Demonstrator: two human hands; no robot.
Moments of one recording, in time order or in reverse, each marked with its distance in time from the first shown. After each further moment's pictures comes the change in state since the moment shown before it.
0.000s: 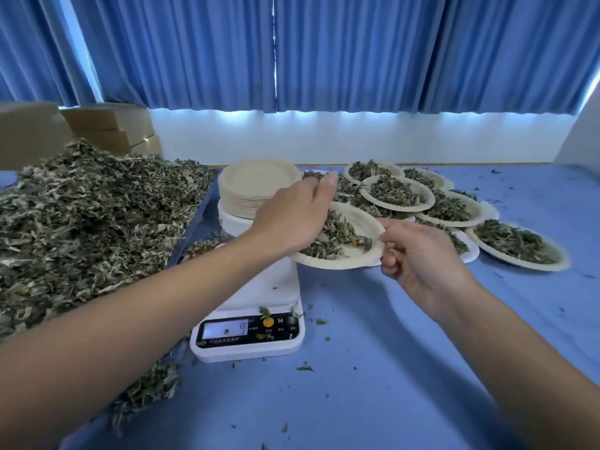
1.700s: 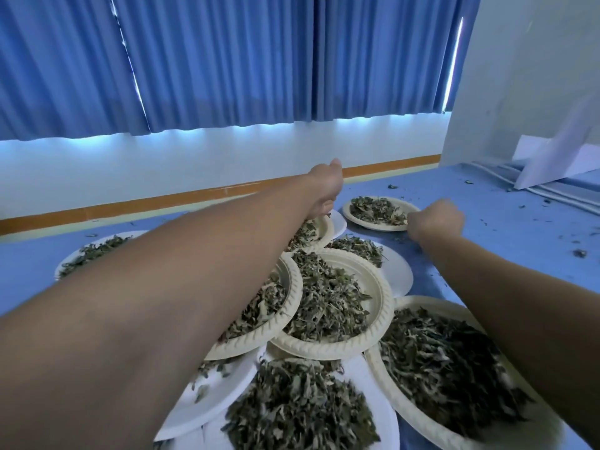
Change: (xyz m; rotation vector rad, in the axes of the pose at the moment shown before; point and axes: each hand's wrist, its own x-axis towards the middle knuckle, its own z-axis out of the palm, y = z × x) left_hand 0.390 0.146 0.321 -0.704 -0.515 -0.374; right_hand 0.381 -0.063 -0.323 -0.982 0.902 0.025
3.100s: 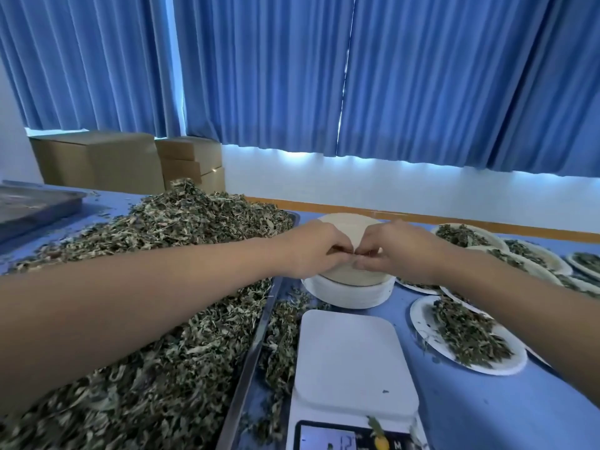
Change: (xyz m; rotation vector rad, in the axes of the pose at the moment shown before) left_hand -0.453 -0.151 -0.353 1.048 0.183 0.438; right_hand -0.495 -0.221 -0.021 -0.382 -0.697 -1.577
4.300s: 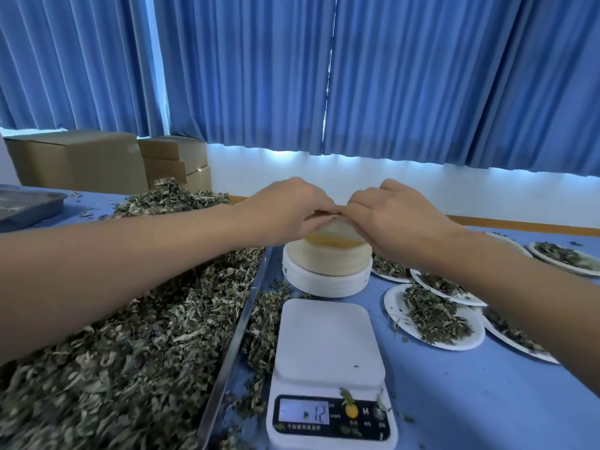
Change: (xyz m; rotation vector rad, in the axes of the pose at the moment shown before) left_hand -0.024 0.038 -0.055 0.284 0.233 0.187; right_hand -0.041 -0.025 -0.040 -0.622 0.286 -0.177
